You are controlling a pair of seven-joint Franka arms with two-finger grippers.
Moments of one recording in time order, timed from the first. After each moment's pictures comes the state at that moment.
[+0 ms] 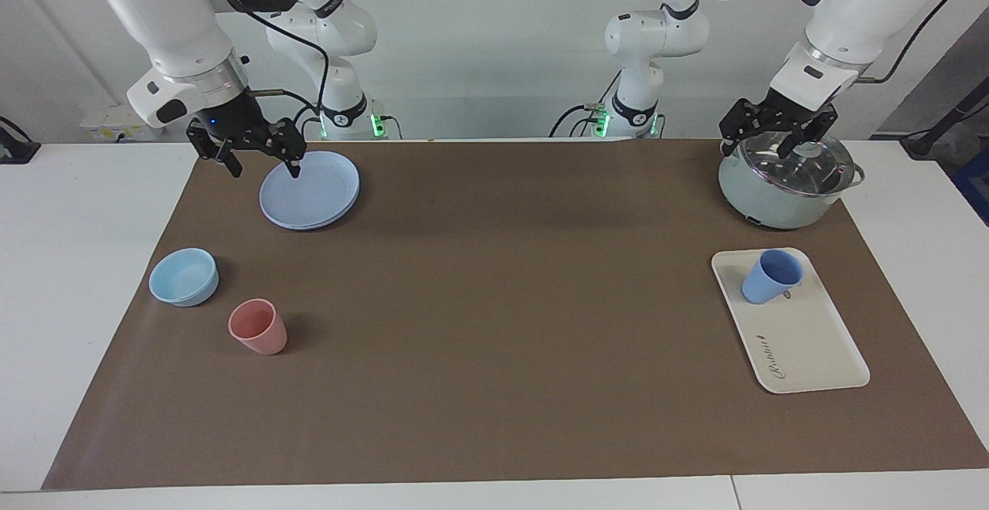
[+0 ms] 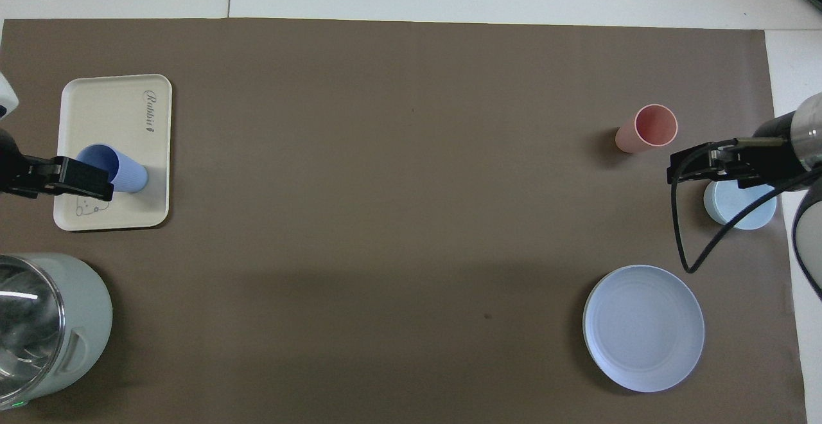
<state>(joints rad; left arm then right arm) -0.02 -0.05 -0.05 -1.61 -0.04 1.51 0.04 0.04 -0.03 0.00 -1.65 0.03 1.61 0.11</state>
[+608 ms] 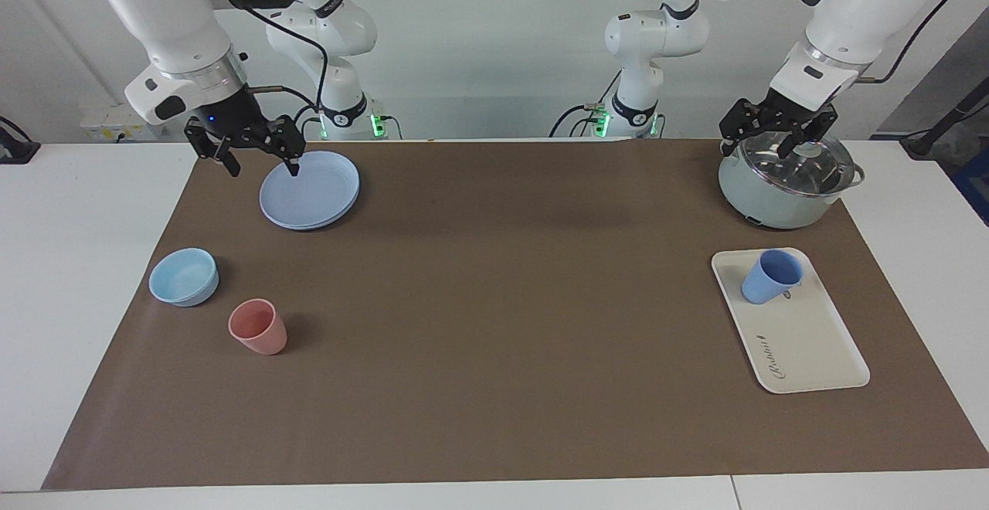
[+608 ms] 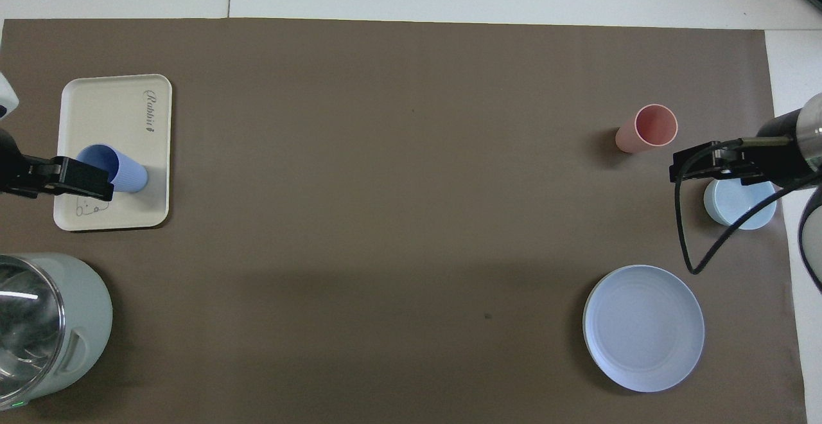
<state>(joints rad) -0.02 -0.05 -0.05 -1.61 -0.04 1.51 0.04 0.04 -0.03 0.00 -1.64 0.03 1.61 0.09</state>
